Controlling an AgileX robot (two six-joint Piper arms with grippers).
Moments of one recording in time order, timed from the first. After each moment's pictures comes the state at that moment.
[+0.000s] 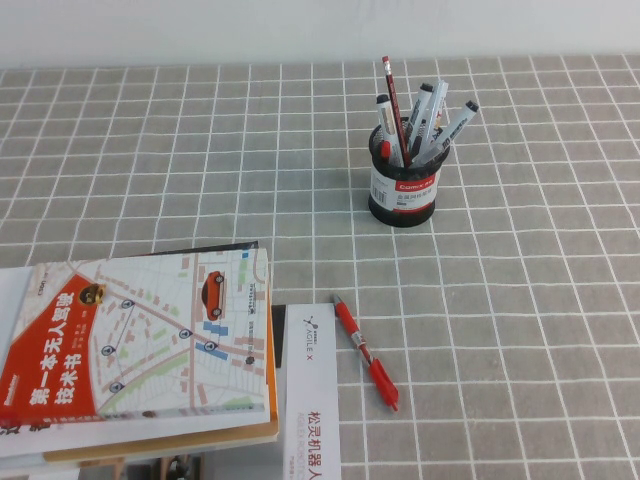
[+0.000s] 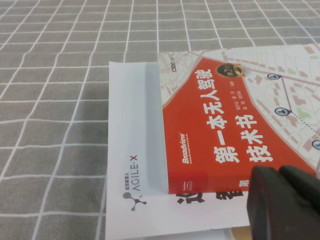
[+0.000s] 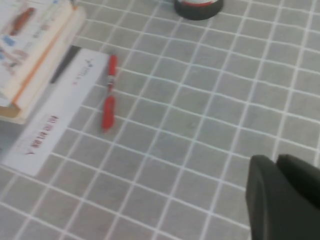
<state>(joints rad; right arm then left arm) 0.44 0.45 -0.64 0.03 0.85 0.11 -0.06 -0.01 0.03 -0.02 0.39 0.07</state>
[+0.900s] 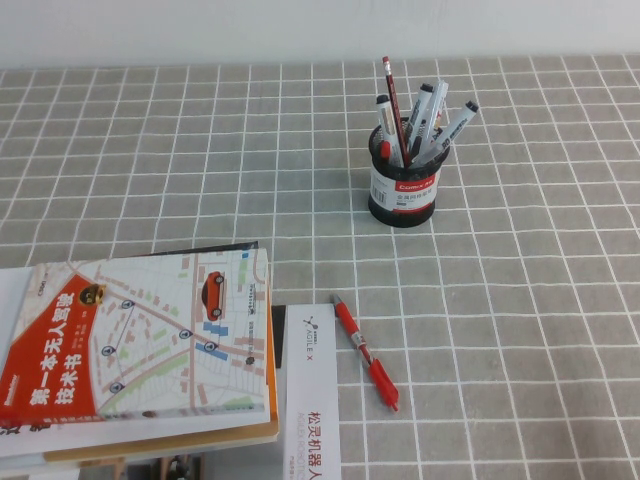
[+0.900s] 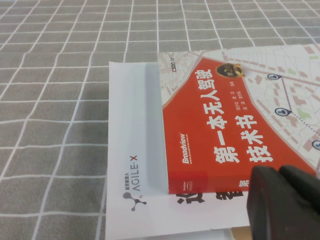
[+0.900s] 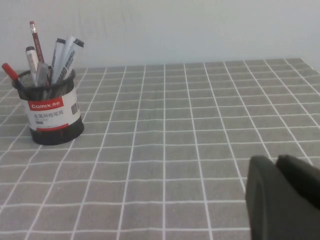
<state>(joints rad) 0.07 0.11 -0.01 0.01 0.08 0.09 -0.06 -0.01 0.03 -0.02 0.39 0.07</state>
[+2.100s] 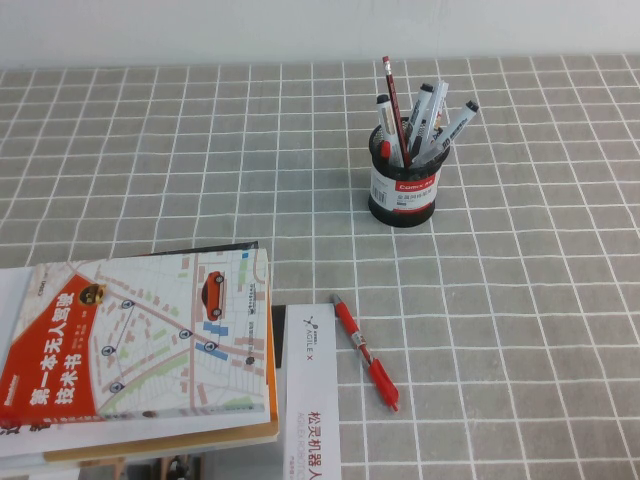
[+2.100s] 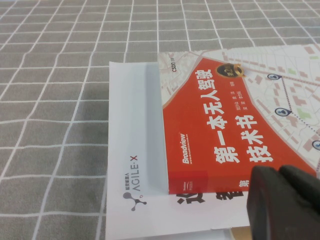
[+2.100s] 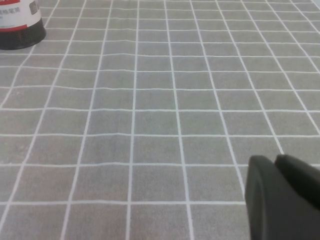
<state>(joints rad) 0.01 -0.01 0.03 -0.02 0.37 0.04 -0.06 -0.01 0.03 -0.02 0.39 0.07</state>
